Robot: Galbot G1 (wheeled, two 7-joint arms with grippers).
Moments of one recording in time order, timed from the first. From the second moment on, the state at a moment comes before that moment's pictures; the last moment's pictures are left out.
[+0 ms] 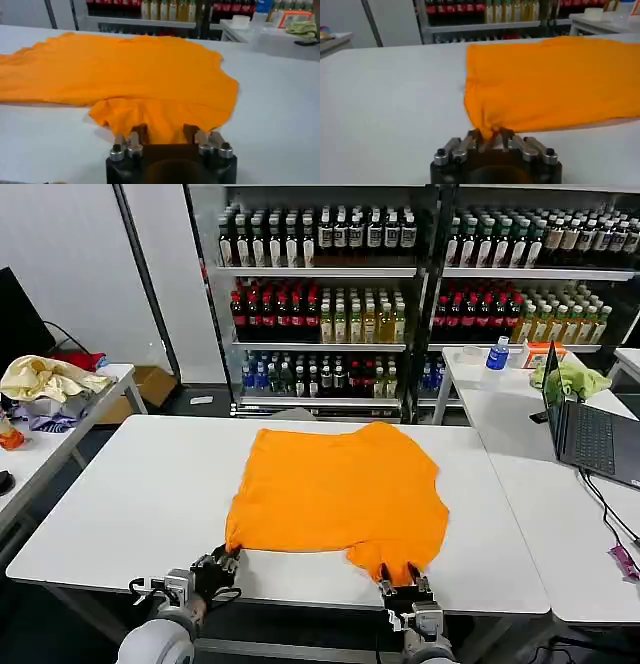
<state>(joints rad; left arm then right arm) 1.35 -1.14 -0.38 -1.94 -0.40 0.58 -0.15 -1.45 1.32 0.20 2.04 0.24 -0.58 0.41</state>
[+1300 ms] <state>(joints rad) 1.56 -1.12 -0.50 -2.23 -0.47 0.56 -0.12 -1.61 1.24 0.33 2.33 0.22 -0.54 0.35</state>
